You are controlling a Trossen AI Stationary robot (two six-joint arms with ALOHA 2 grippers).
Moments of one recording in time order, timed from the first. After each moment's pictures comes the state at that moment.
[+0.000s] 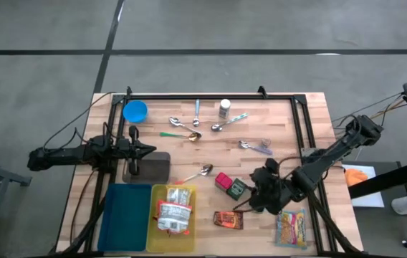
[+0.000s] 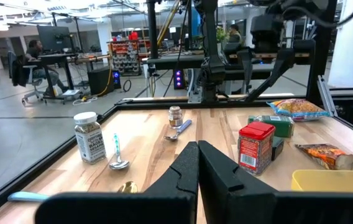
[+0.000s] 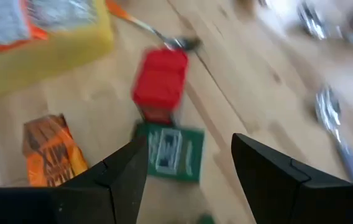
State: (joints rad) left arm 0.04 0.02 0.01 0.01 -0.06 0.07; right arm 0.64 1.41 1.01 -0.76 0.63 1.03
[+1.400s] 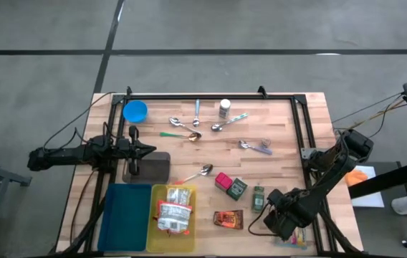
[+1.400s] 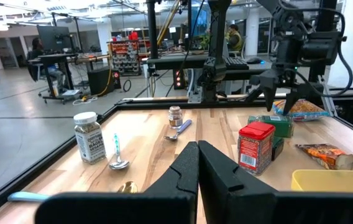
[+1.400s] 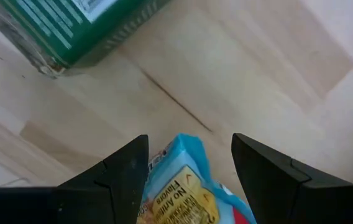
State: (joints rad) left arm 0.04 0.02 0.01 0.01 -0.06 0.07; right arm 0.88 1.65 0.98 -0.93 0.07 1.77
